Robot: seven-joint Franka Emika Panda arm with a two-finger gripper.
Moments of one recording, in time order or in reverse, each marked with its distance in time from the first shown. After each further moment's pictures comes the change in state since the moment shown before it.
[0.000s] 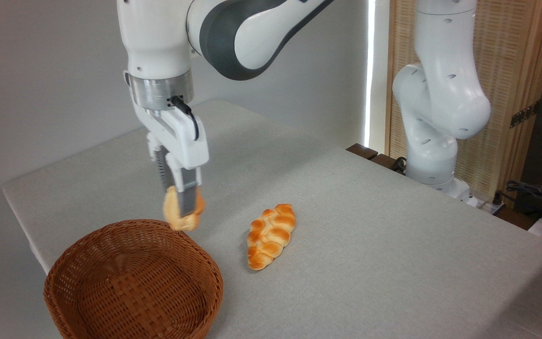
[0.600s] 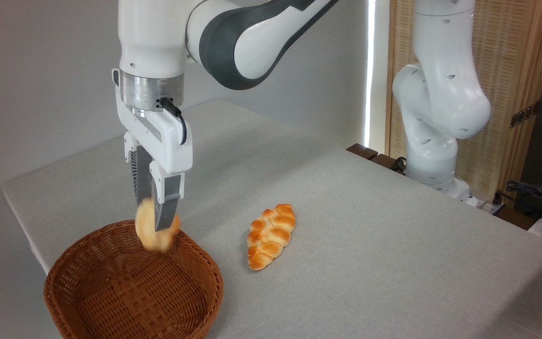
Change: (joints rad) arm 0.001 0.023 0.009 -0.001 0.000 0.154 0.000
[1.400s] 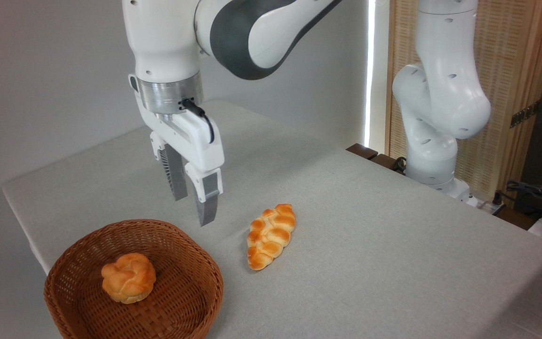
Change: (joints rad) arm 0.002 -0.039 0.035 0.000 0.000 -0.245 -0.011
